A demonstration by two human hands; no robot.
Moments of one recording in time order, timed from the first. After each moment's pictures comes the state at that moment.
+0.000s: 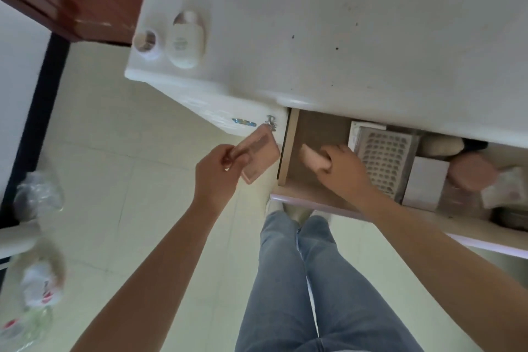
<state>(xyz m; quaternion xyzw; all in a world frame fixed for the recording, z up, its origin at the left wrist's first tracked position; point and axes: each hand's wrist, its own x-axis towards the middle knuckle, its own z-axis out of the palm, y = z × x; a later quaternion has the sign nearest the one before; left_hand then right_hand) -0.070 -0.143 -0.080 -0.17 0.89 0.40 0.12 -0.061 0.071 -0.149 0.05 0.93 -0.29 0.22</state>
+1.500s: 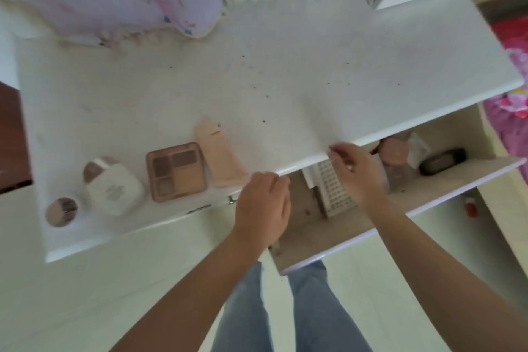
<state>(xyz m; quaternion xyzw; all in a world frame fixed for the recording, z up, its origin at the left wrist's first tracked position) -0.164 -0.078 -0.080 0.46 0.85 0.25 0.03 -0.093 0.088 -0.079 0.38 0.84 -0.36 -0.09</state>
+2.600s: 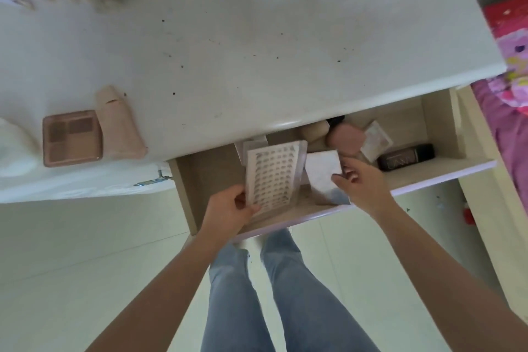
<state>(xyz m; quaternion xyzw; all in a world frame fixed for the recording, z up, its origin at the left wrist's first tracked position) -0.063 0.006 -0.124 0.09 0.86 0.34 0.38 0.036 0.227 -0.115 0.39 0.81 -0.43 0.09</state>
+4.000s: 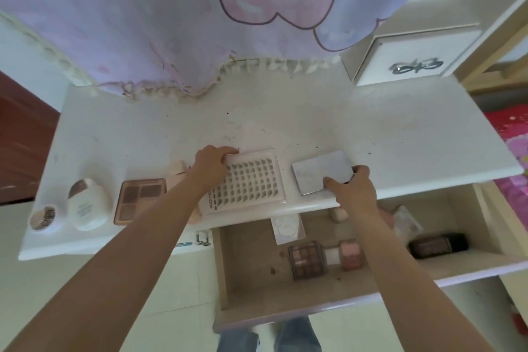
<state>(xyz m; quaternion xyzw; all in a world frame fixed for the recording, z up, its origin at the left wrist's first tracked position) -0.264 0.010 -0.064 0.19 0.93 0.21 0.23 -0.103 0.209 -0.073 0.47 0.75 -0.46 -0.02</state>
